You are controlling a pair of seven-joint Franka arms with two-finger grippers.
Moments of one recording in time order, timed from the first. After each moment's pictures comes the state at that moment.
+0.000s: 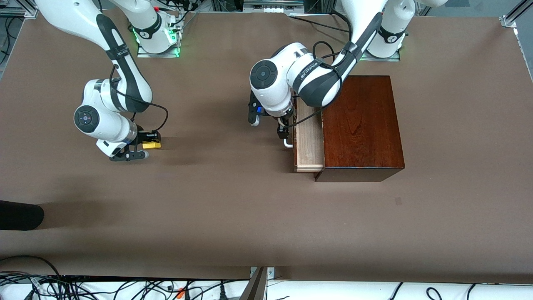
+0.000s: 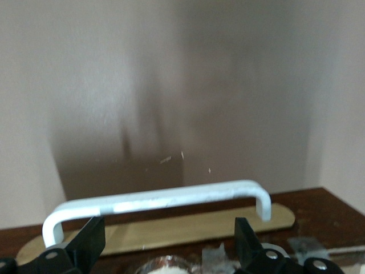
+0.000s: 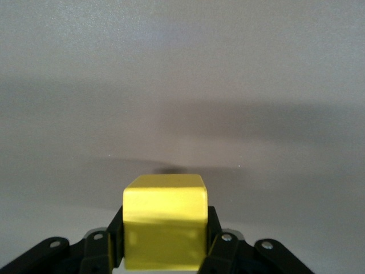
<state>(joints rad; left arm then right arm) -0.63 0.61 -0.19 -1.43 0.20 1.79 0.77 0.19 0.36 -0.07 -2.14 0.09 2.33 -0.04</state>
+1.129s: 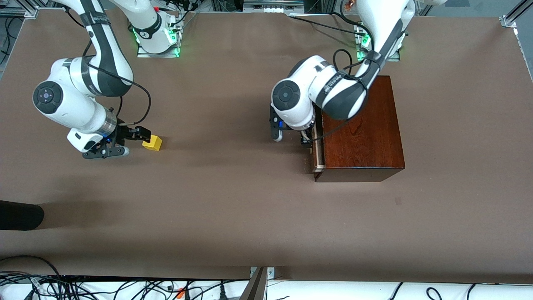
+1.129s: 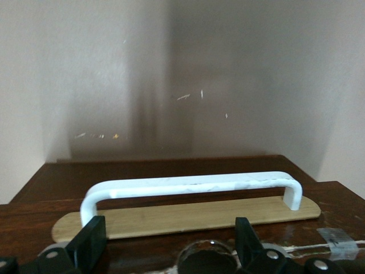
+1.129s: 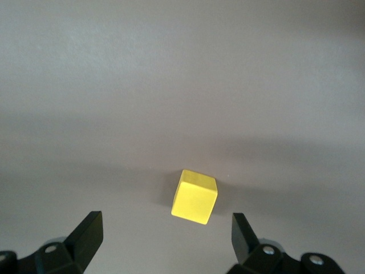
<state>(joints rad) -0.51 0.60 -0.20 -1.43 0.21 1.70 0.76 0.18 0.20 -0.07 -2.04 0.09 2.18 -0.04</state>
